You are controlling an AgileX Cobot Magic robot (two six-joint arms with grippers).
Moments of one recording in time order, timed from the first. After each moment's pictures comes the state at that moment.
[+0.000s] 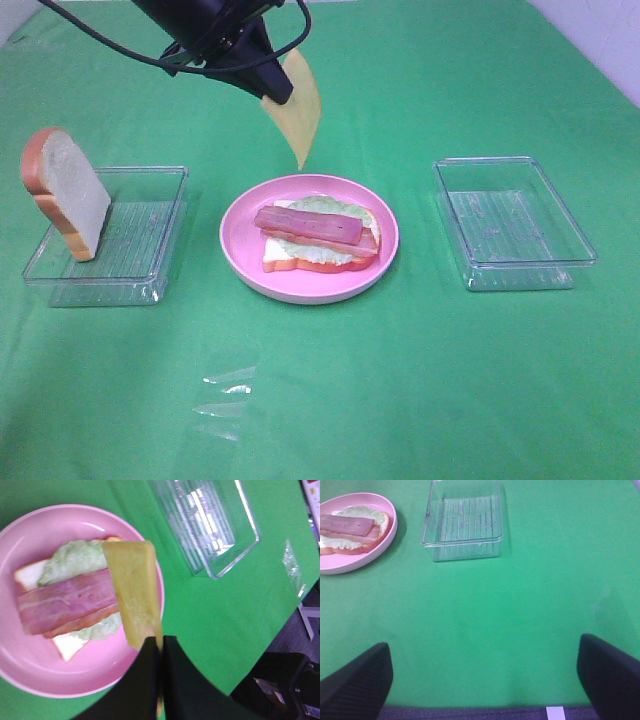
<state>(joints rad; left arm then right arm) -0.34 2.14 -1.98 -0.71 1.20 0.26 0.01 0.00 -0.46 0.01 1.11 0.04</state>
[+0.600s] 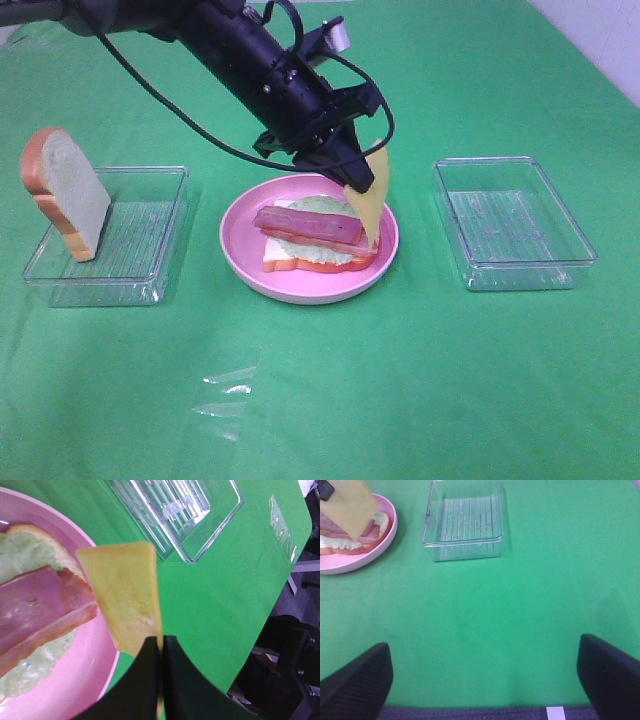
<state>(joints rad) -0.49 2.33 -1.98 -0.78 1.12 0.35 0.01 0.00 -0.46 0.01 1.11 0.04</state>
